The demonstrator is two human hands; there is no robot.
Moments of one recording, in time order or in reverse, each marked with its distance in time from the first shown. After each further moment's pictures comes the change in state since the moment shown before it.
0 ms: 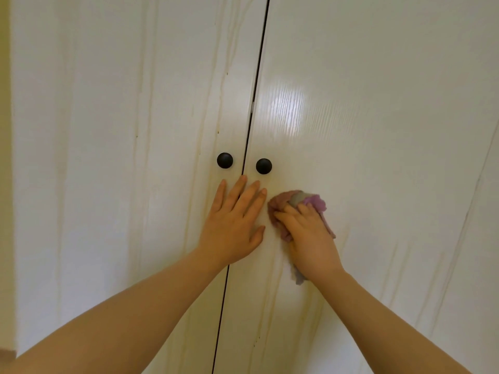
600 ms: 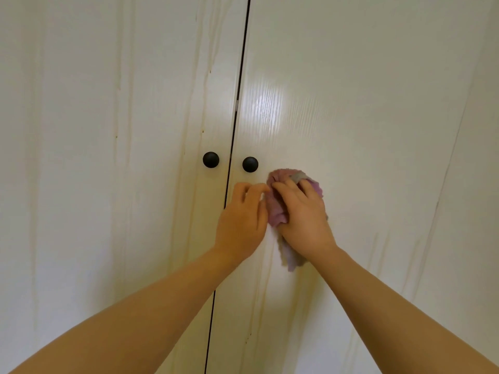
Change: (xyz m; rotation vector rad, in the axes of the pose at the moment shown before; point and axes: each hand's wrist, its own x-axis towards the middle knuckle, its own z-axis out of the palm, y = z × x) left_hand 0.026 0.038 -0.022 -0.763 0.161 -0.335; right_hand 0.024 -0.003 -0.023 0.024 0.038 0.206
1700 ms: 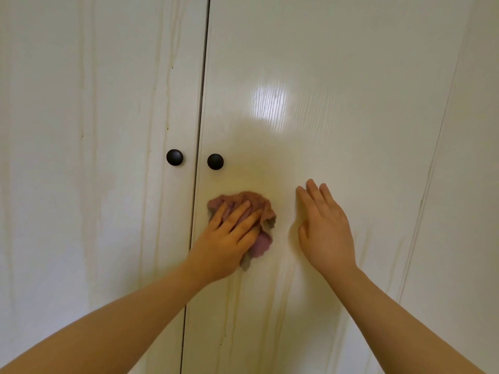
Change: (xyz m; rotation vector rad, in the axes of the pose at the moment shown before) left_hand -0.035 -0.028 0.037 0.648 -0.223 0.590; right_hand -0.044 0.067 -0.024 -0.233 0.038 0.145
